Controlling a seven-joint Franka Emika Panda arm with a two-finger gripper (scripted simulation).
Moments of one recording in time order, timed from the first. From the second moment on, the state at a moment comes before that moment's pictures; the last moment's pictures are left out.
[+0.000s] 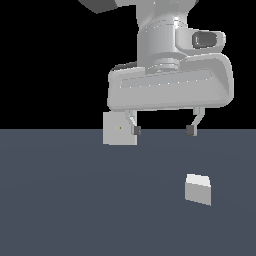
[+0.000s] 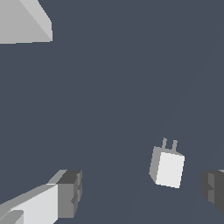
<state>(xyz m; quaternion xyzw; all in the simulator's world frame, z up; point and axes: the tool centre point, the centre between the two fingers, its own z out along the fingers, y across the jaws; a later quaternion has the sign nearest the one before) -0.071 -0.061 0.095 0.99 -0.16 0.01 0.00</state>
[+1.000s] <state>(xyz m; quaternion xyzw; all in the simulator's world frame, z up) -0.110 -0.103 0.059 0.97 -0.25 0.02 0.01</state>
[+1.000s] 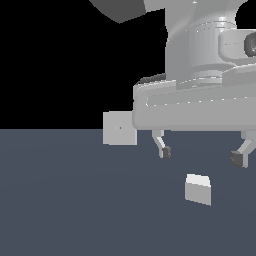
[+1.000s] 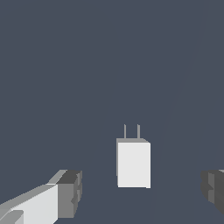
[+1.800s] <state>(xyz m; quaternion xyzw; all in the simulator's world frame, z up) -0.111 -0.103 0.012 0.97 -0.25 0.02 0.01</state>
